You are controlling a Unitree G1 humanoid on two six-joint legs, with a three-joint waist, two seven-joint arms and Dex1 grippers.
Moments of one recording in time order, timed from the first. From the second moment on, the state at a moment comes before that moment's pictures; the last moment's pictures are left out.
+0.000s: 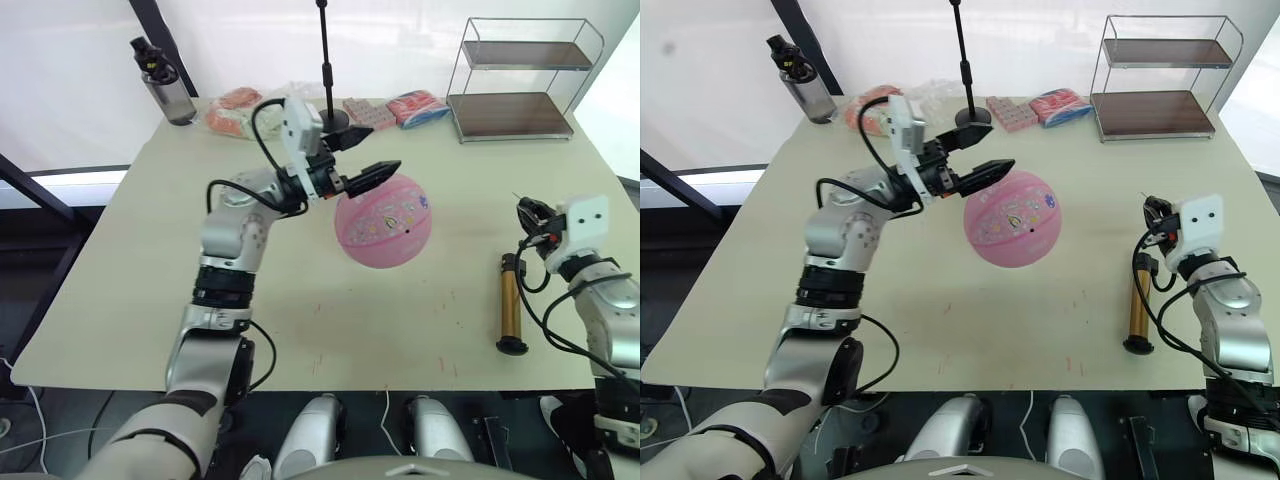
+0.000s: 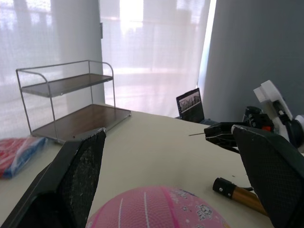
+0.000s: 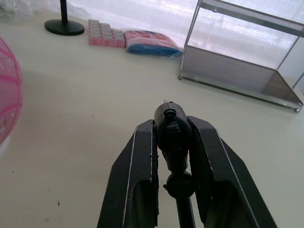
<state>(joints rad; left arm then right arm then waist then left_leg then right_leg) -0.80 0.35 0.03 0.13 -0.48 0.39 -1.02 -0.18 -0.49 -0.30 -0.09 0.24 0.24 0.41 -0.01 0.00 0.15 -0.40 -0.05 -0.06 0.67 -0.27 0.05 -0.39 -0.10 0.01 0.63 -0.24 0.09</state>
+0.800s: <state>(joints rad) -0.46 0.67 -0.01 -0.21 -0.65 0.51 -1.36 -0.18 -0.43 -0.56 0.04 0.37 0.26 0.20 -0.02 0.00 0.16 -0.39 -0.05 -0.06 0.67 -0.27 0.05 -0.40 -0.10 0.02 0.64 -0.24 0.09</state>
